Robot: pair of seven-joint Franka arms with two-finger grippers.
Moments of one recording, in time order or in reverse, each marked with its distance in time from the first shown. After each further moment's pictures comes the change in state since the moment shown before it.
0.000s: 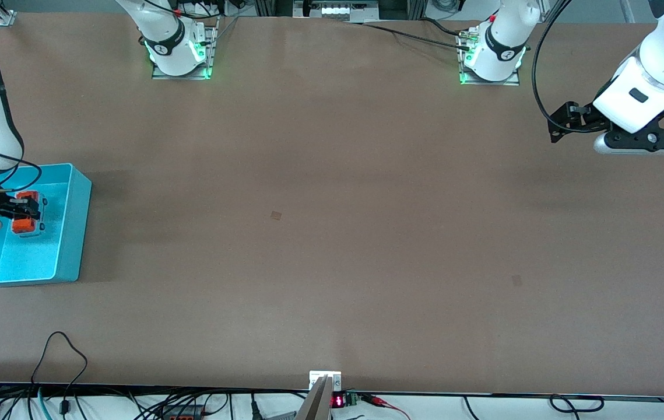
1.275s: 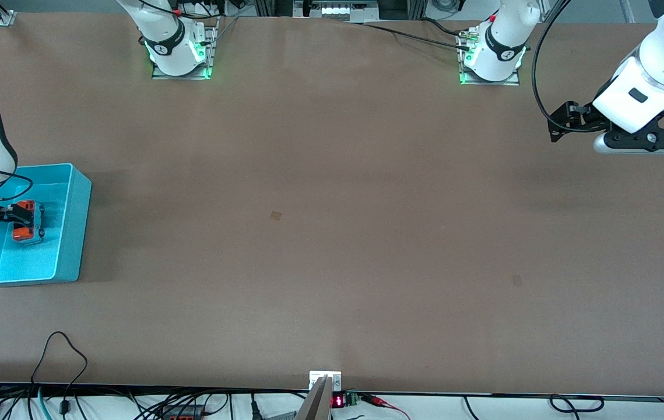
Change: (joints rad) left arm 0.000 0.000 0.000 0.000 0.000 -0.005 -0.001; right arm -0.058 0.042 0.033 0.079 0.015 0.053 -0.089
